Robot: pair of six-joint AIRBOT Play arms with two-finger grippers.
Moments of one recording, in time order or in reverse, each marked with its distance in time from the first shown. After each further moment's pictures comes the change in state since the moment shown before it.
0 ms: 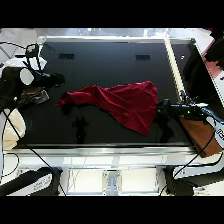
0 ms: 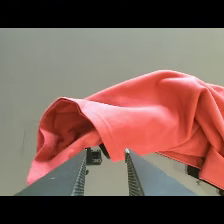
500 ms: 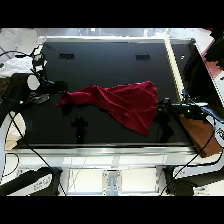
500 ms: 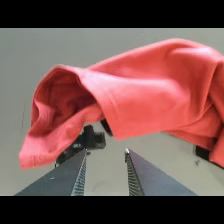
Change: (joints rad) left arm -0.012 0.001 -0.103 0.001 -0.003 -0.037; right arm 0.000 -0.010 0.033 -0.050 -0.035 0.044
